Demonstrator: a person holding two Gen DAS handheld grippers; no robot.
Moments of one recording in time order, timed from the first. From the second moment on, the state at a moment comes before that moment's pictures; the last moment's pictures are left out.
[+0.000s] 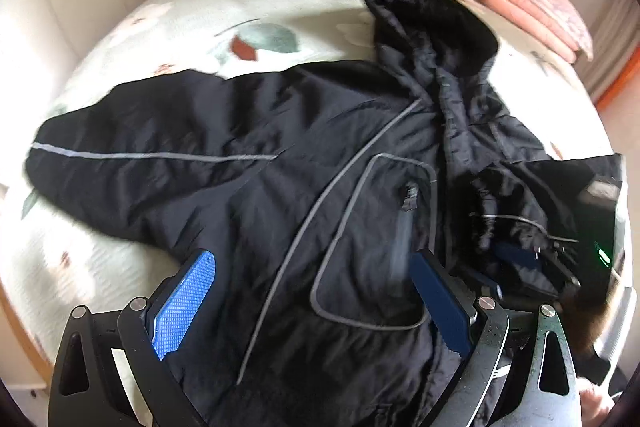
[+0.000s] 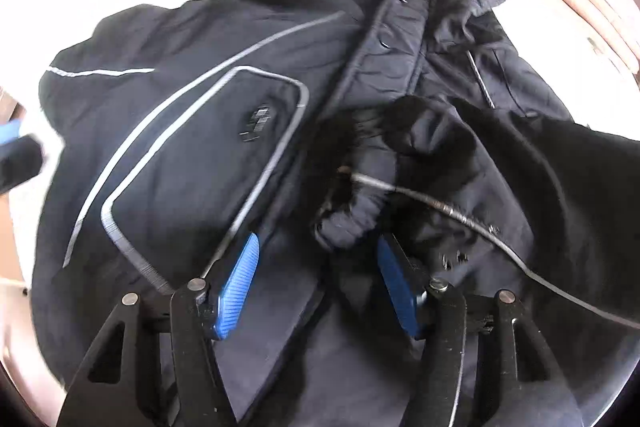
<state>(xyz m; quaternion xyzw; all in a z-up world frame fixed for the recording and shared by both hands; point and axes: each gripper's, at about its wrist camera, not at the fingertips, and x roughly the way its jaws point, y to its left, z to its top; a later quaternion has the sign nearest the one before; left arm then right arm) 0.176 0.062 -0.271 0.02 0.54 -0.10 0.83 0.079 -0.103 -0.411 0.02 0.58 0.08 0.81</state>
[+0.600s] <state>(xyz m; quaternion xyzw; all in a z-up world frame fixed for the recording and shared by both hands) 0.212 -0.100 -0.354 -0.01 0.60 -0.31 0.73 0.047 -0.295 -0.439 0.11 0.58 -0.11 0.80</state>
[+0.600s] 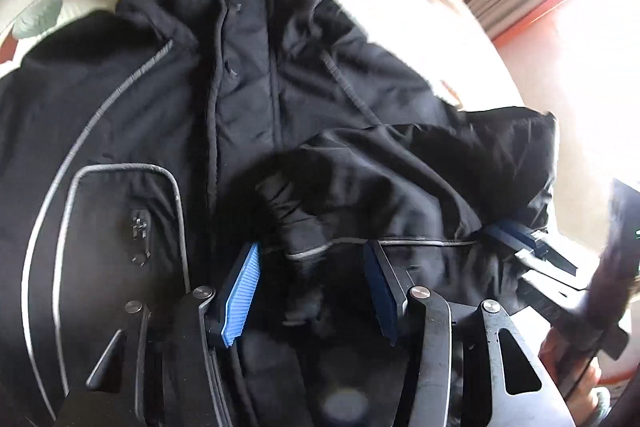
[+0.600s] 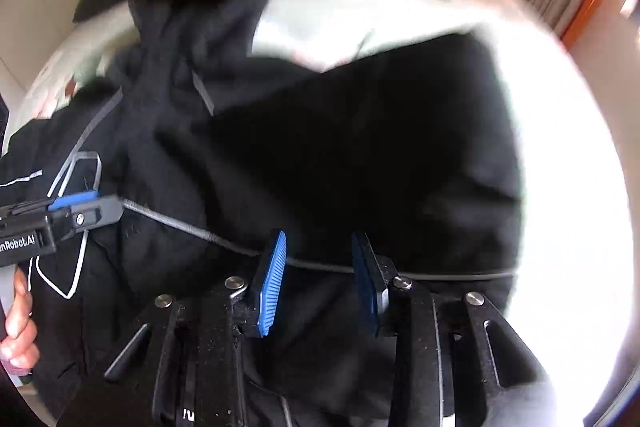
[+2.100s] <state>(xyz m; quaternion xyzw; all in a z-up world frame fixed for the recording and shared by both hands) 0.230 0.085 -0.285 -0.06 0.56 -0.15 0.82 0.176 -0.183 -0.392 0.07 0.58 0.01 0.82</state>
